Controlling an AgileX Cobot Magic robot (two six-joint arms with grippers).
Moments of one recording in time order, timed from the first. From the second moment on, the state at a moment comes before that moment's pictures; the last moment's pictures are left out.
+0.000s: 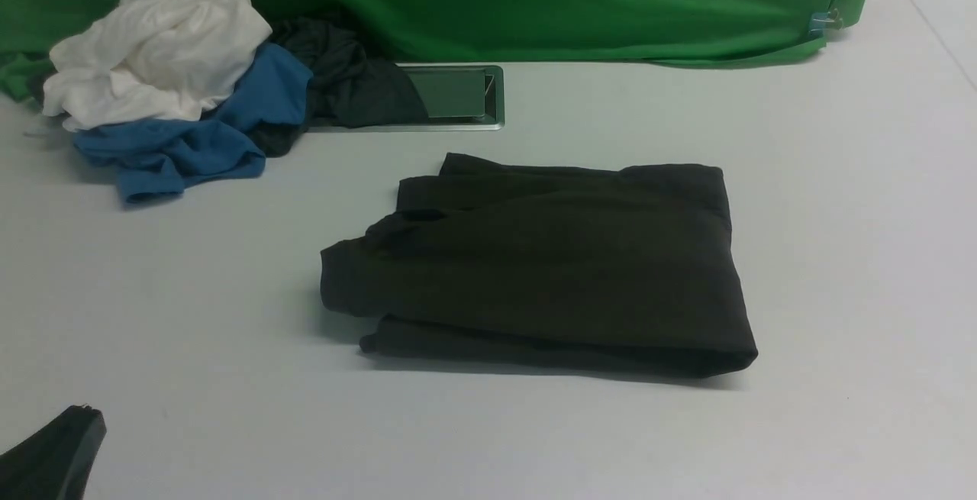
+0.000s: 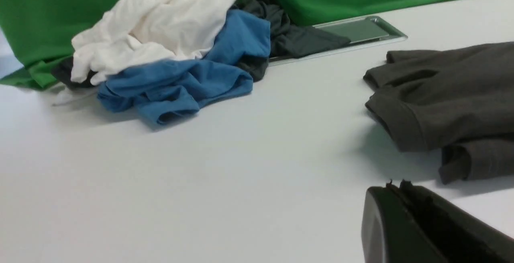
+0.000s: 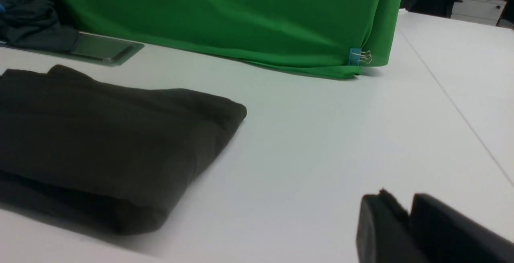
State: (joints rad) right arm 0.07 0.00 0.01 -0.07 0.24 -0.02; left arm 0.00 0.00 0.01 -0.25 0.28 0.41
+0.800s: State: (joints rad) right arm 0.07 0.00 0.01 -0.07 0.24 -0.02; left arm 0.00 0.00 0.01 -0.23 0.29 0.41
